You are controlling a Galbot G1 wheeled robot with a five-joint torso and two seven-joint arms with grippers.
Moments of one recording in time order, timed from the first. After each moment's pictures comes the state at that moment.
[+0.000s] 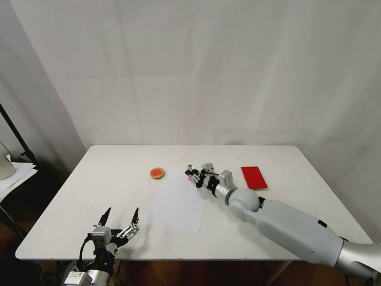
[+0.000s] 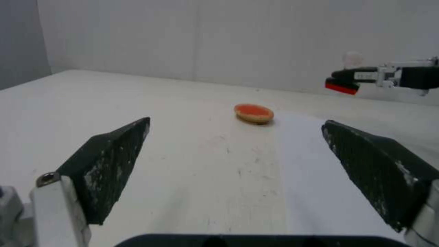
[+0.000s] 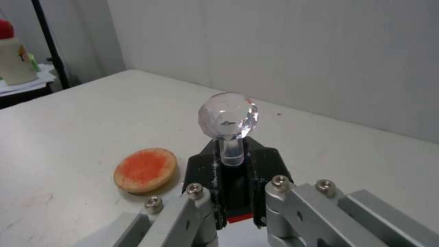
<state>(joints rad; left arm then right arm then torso) 1.66 -1.23 -0.53 -2.09 -0.38 -0.22 -0.07 -0.17 1.02 -0.70 1.46 0.97 -0.06 0.11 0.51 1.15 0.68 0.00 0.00</state>
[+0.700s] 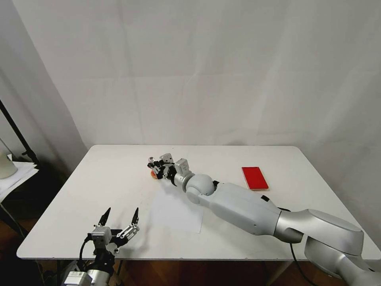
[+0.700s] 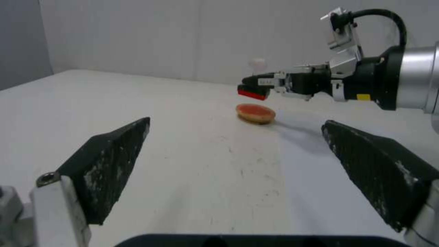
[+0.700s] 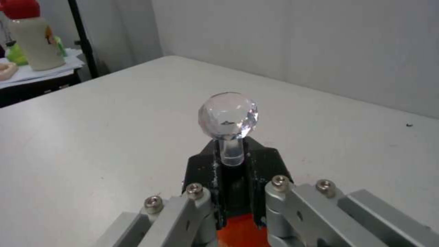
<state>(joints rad) 1.66 -1.23 -0.53 -2.09 -0.38 -0.22 -0.07 -0.10 1.33 -0.80 1.18 0.96 -0.05 0.11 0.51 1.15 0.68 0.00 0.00</state>
